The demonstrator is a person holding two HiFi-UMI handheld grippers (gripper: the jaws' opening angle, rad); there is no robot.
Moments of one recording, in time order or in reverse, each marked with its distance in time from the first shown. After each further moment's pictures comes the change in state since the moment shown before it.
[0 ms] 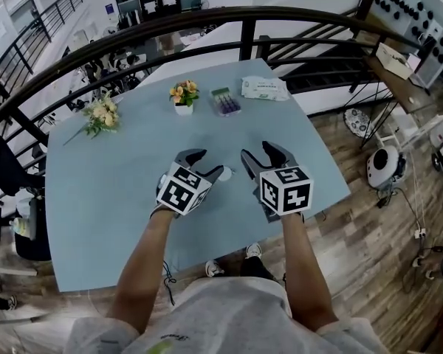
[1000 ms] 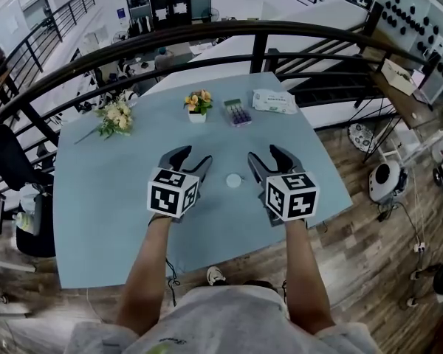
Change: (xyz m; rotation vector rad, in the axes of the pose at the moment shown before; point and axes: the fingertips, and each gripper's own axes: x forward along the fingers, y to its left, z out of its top) left arm -0.081 0.056 0.027 -0.232 -0.167 0.215; right arm -0.010 0.023 0.034 -0.029 -0.053 -0.013
